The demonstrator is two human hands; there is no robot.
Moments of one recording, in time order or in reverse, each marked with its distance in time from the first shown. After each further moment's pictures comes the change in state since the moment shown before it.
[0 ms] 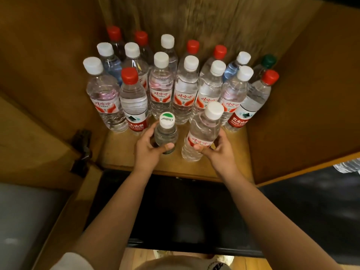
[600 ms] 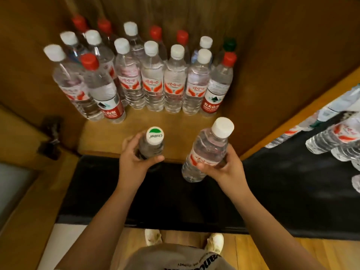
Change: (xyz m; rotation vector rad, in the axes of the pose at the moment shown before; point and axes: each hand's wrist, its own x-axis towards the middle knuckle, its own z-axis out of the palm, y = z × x) left_hand -0.090 0.015 0.045 0.212 0.072 0.021; right_hand -0.094 0.004 -0.095 -0.086 -0.034 -0.068
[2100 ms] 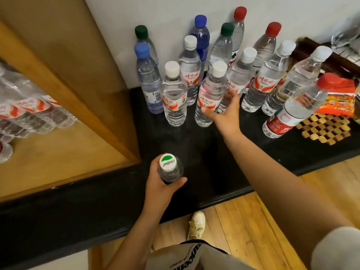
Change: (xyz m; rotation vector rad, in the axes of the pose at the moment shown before) left_hand -0.129 0.030 0.278 0.005 -0.418 -0.101; right_hand 0.041 0.089 -0.288 0.078 0.595 0.114
